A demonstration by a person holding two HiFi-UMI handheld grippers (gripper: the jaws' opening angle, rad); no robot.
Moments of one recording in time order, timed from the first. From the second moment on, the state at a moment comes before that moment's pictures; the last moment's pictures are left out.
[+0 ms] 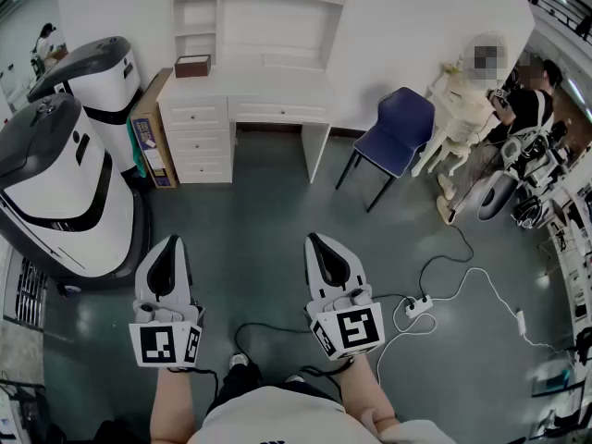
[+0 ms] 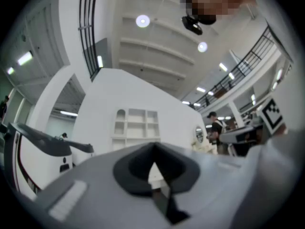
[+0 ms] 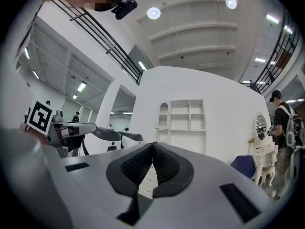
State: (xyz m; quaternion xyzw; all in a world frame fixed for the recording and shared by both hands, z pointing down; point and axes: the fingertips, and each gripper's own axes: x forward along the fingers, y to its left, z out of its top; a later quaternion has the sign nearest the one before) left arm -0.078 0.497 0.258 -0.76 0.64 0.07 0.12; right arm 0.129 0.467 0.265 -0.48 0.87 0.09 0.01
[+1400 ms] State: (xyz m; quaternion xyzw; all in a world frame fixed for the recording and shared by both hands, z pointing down) left arm -0.158 0.446 0.270 -0.78 0.61 0.07 0.11; right arm 0.050 0.415 0.268 -0.51 0.86 0.09 0.03
